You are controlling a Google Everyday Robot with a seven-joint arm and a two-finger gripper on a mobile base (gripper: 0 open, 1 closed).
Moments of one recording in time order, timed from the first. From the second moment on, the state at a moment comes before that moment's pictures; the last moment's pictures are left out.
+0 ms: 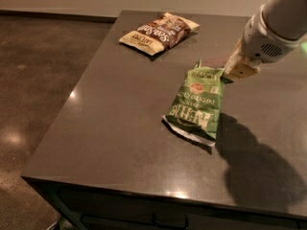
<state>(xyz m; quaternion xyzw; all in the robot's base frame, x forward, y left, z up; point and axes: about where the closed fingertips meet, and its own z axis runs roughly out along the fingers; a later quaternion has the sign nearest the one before) 0.524 -0.183 0.946 -0.59 0.78 -0.02 0.21</state>
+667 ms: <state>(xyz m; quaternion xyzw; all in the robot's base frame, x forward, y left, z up) 0.526 -0.247 0.955 -0.55 0.81 -0.05 0.21</state>
